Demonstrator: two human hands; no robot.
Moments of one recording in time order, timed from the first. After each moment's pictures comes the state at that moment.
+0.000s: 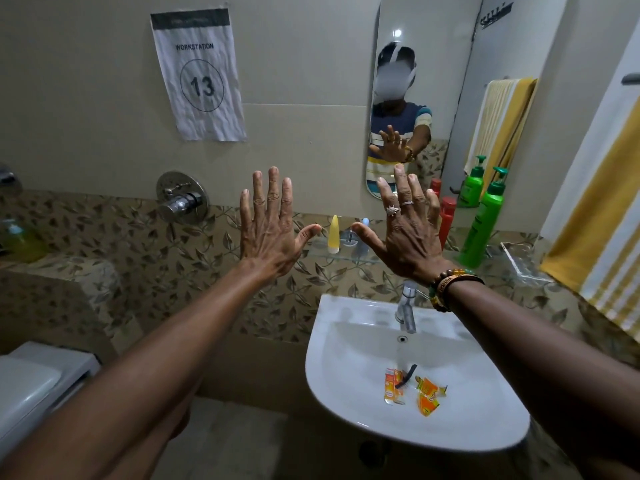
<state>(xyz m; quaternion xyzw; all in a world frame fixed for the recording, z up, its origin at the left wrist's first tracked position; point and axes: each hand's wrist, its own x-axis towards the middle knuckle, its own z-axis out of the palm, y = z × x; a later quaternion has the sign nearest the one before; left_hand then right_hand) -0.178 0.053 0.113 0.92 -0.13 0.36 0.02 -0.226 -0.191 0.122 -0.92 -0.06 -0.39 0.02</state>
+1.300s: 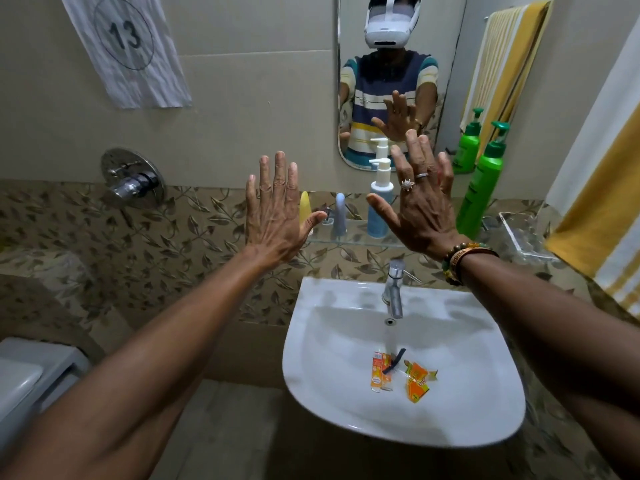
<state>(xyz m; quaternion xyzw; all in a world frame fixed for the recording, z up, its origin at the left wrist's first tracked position) -0.109 -0.034 0.077 0.94 -0.17 0.31 0.01 -0.158 -0.285 0.093 -0.89 -0.06 -0.44 0.00</state>
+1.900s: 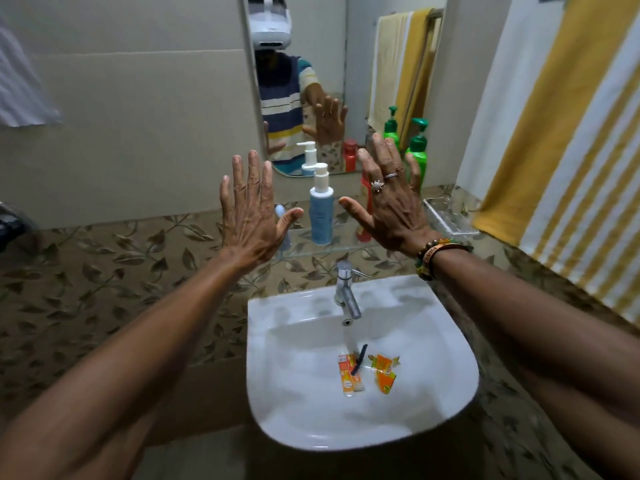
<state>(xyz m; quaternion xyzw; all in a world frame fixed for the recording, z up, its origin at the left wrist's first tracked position) -0.037 -0.078 0.070 0.89 -0.30 0.32 0.10 -0.157 -0.305 0.092 -0.90 0.04 -0.42 -0.08</state>
